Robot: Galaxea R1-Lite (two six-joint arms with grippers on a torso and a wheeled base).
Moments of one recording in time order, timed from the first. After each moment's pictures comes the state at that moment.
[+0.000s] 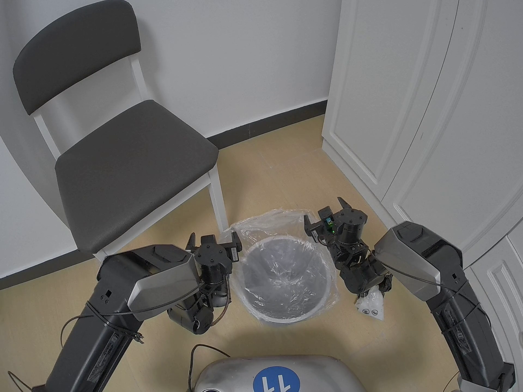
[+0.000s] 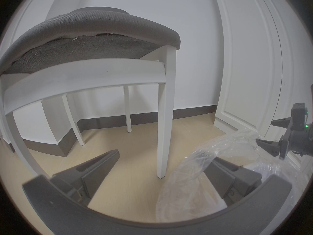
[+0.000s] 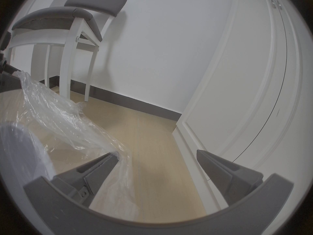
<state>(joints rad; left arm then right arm) -0.51 2.77 -1.22 -1.53 0.64 -0.09 0.40 2.81 -1.61 -1.22 -0.32 -0.49</state>
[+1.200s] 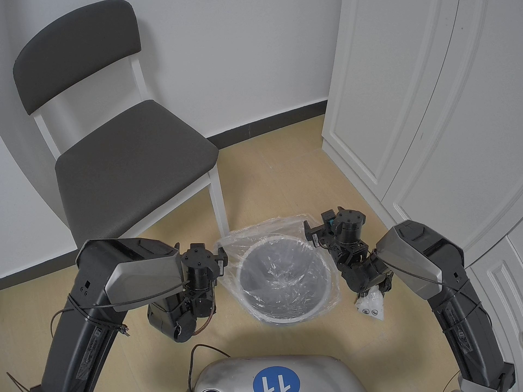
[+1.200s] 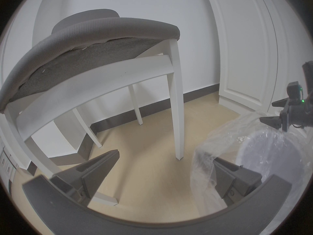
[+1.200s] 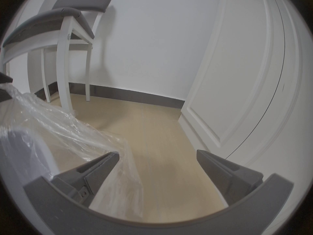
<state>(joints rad) -0.50 2.65 -0.97 -1.50 0.66 0.00 0.39 2.81 -1.61 -1.10 -0.30 -0.32</state>
